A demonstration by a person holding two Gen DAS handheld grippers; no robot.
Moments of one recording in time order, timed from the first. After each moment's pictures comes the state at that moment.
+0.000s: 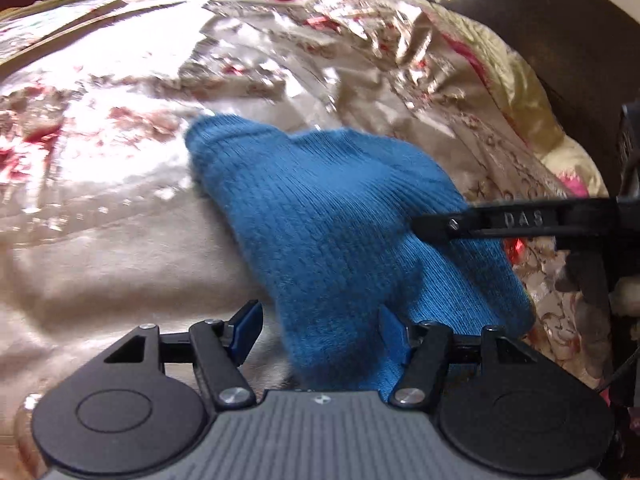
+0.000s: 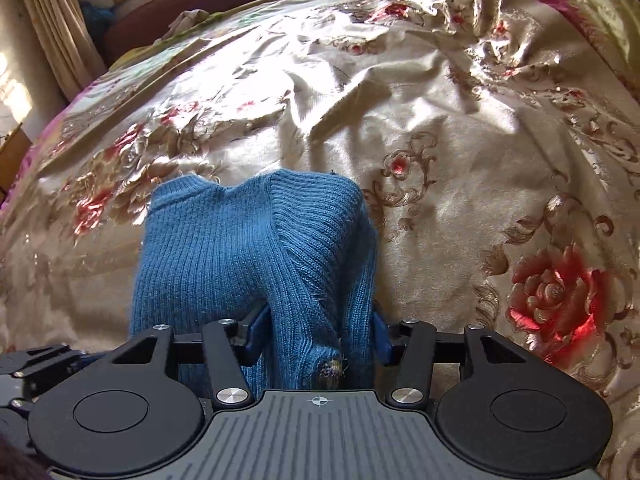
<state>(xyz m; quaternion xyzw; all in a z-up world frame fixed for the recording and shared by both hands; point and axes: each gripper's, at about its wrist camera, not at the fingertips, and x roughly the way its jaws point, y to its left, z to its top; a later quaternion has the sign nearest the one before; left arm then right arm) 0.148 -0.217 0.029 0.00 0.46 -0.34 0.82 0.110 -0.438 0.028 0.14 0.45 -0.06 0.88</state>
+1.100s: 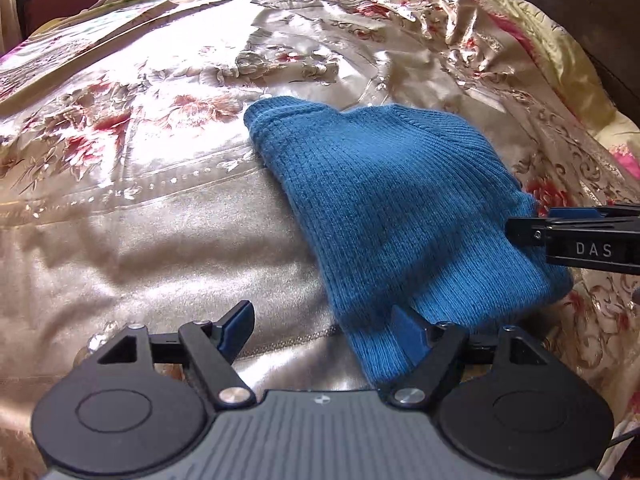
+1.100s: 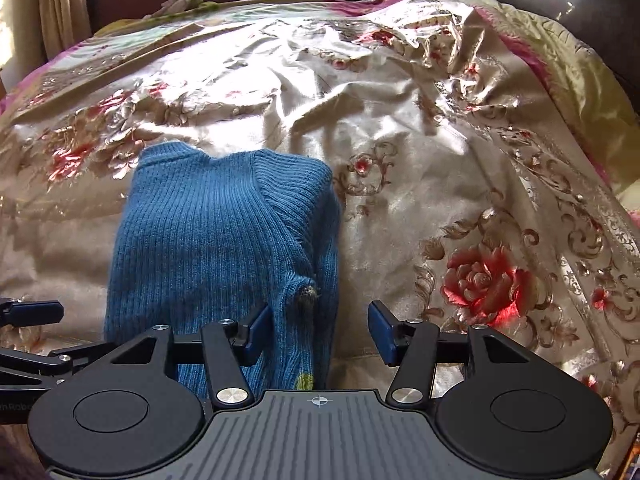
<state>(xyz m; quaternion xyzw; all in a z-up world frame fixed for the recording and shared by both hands) 0.116 -0.214 0.035 0.06 0.48 -0.25 0.84 0.067 -0.405 0.040 0.03 0.45 -0.12 0.89</state>
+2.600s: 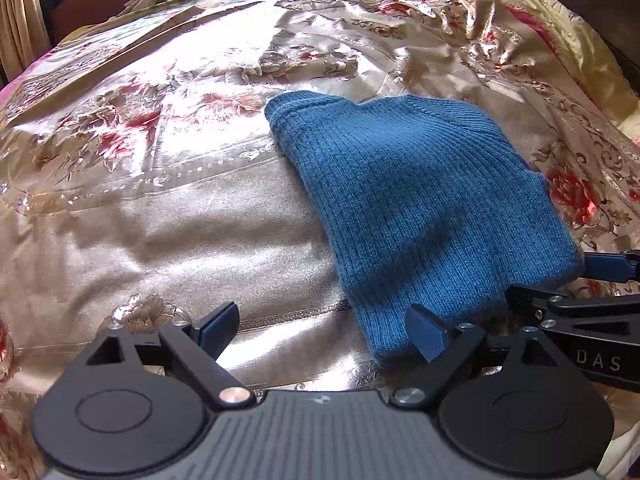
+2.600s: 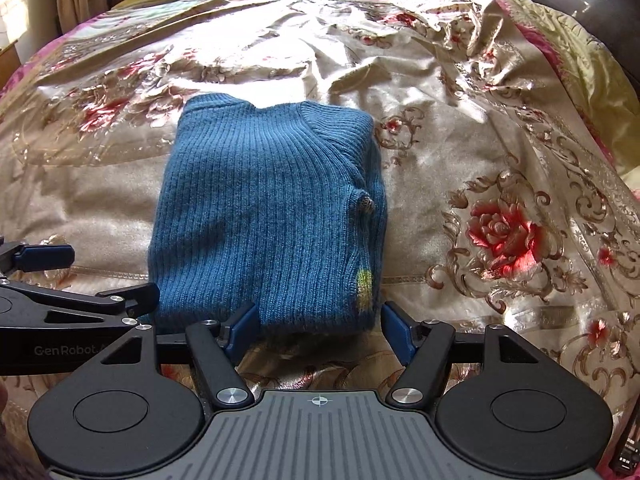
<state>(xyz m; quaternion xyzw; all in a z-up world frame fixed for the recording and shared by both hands) 0.093 -0.219 0.037 0.09 0.47 -0.20 0.85 0.031 -0.365 0.031 0.02 0.47 -0.10 0.88</state>
